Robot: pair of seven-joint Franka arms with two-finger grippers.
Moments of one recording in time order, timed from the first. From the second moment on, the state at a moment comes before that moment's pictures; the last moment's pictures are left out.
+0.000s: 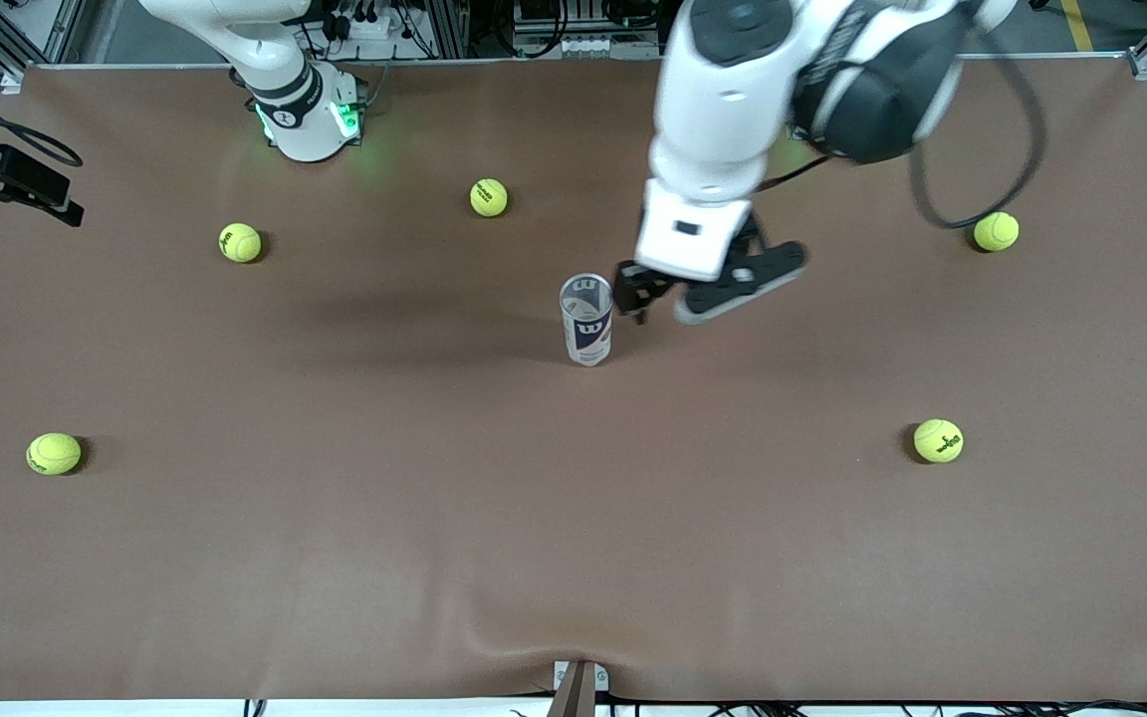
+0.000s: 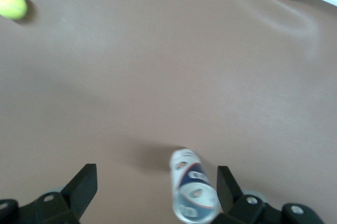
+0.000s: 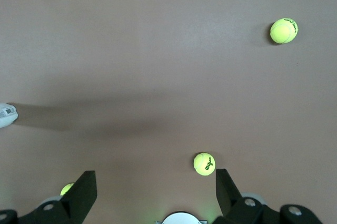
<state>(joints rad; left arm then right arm) -0.64 0.34 0.00 -1.27 0.05 1.68 -1.05 0.02 -0.05 -0.05 -1.52 0.04 1.40 0.03</state>
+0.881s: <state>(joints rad) -0.32 0.16 0.01 -1.27 0.05 1.52 -0.50 0.02 -0.05 -0.05 -1.52 0.04 1.40 0.03</state>
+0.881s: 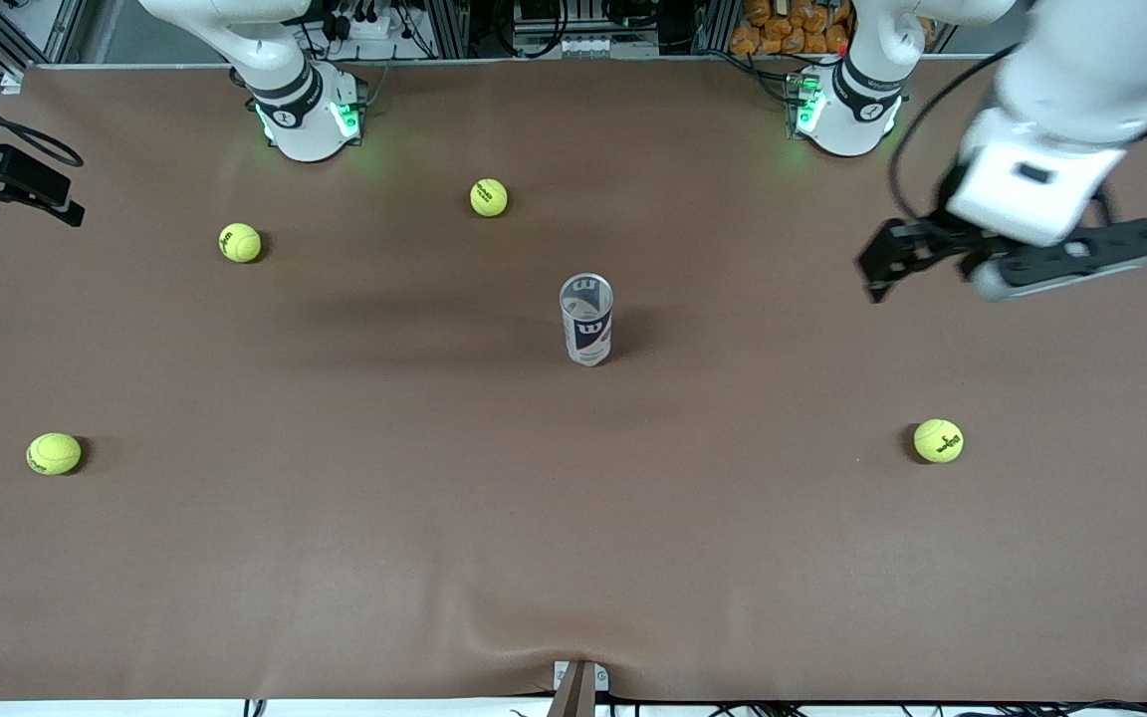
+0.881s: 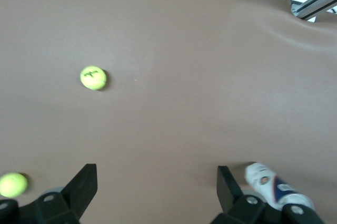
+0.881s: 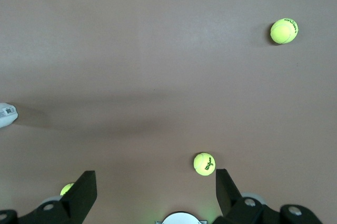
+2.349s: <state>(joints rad) -0.08 -0.05 0.00 -1.63 -0.01 1.62 -0.19 0.02 -0.05 -0.05 -1.52 0.04 1.40 0.03</state>
